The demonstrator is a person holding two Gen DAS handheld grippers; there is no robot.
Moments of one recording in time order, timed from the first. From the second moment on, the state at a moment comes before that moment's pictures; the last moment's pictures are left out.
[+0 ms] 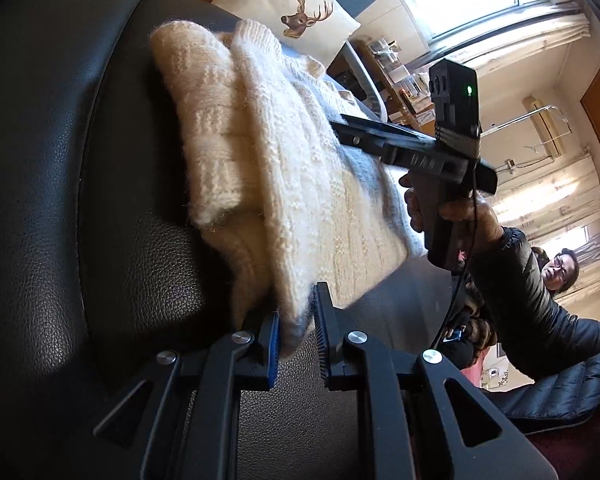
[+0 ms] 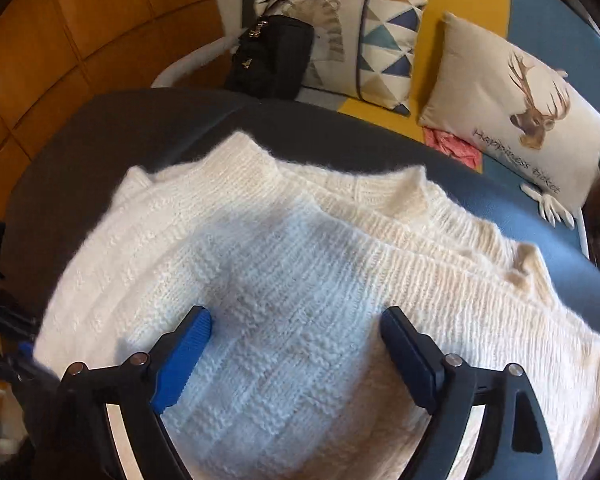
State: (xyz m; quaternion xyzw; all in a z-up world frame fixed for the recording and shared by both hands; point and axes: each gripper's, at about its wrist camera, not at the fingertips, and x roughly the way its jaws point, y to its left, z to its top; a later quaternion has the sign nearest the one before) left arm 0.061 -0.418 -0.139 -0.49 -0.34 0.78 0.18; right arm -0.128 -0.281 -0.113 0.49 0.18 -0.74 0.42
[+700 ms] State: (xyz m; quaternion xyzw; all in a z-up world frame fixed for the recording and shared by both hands) left arm 0.069 -0.425 -0.139 -0.48 -0.33 0.79 0.16; right arm -0.151 -0.274 -0.074 0.46 0.13 -0.78 0.40
